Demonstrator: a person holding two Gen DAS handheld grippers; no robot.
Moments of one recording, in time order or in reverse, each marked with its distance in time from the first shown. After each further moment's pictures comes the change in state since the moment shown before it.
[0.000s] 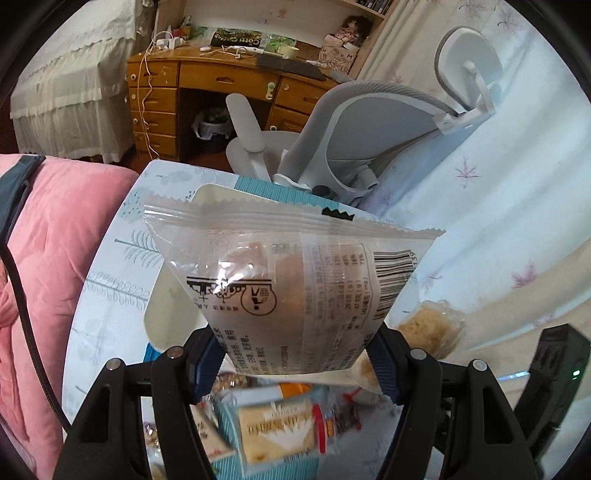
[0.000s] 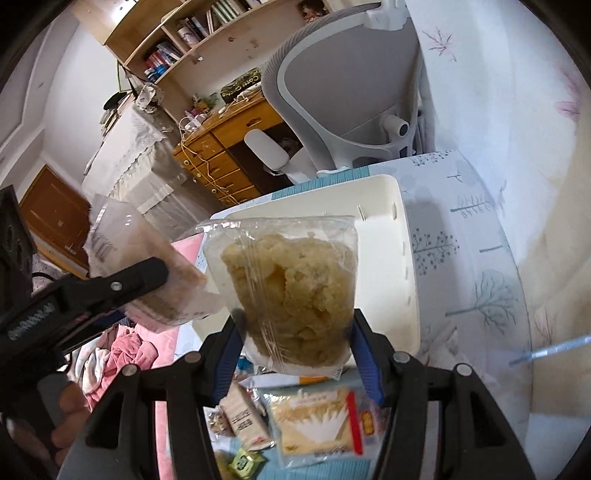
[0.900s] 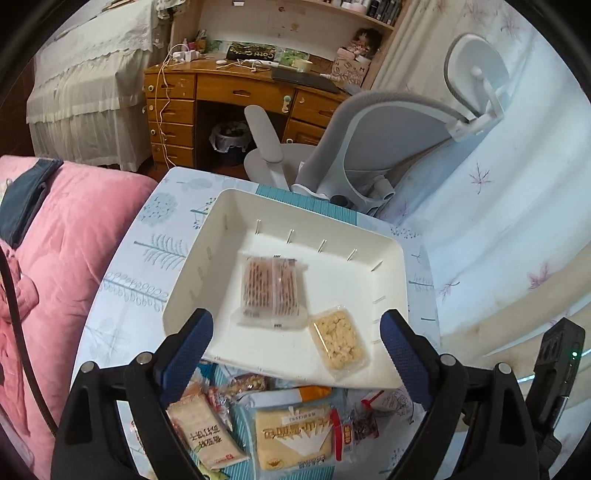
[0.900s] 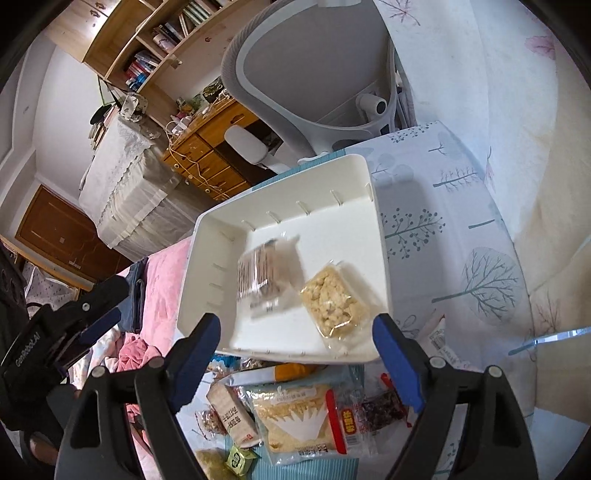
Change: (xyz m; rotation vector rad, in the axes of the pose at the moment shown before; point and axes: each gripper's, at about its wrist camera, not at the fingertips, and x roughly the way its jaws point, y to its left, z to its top) left arm -0.015 0.015 -0.020 -0.014 -0.064 0.054; right arm 0.004 -0.037 -0.004 0.092 0.038 0.018
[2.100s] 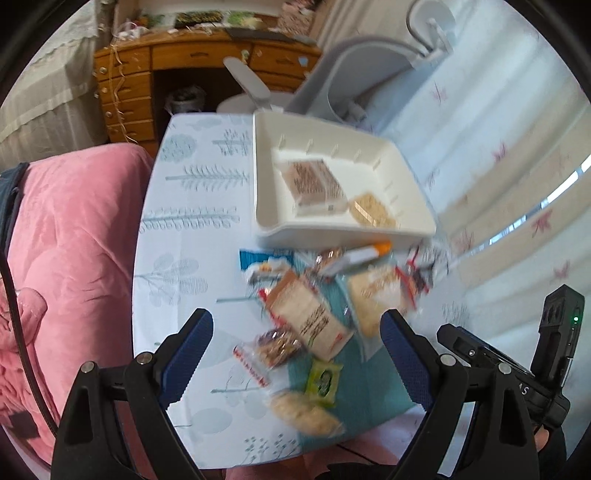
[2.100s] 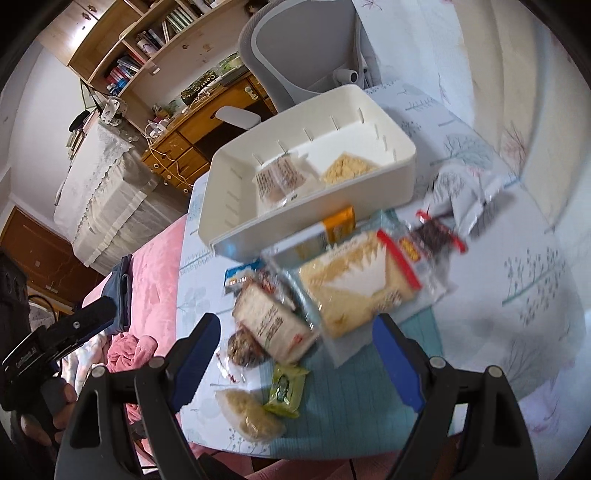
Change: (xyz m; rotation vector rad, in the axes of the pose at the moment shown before) left arm -0.052 0.163 -0.080 0.252 0.222 -0.176; right arm -0.012 0.098 -0.189 0.127 -0.078 -0.141
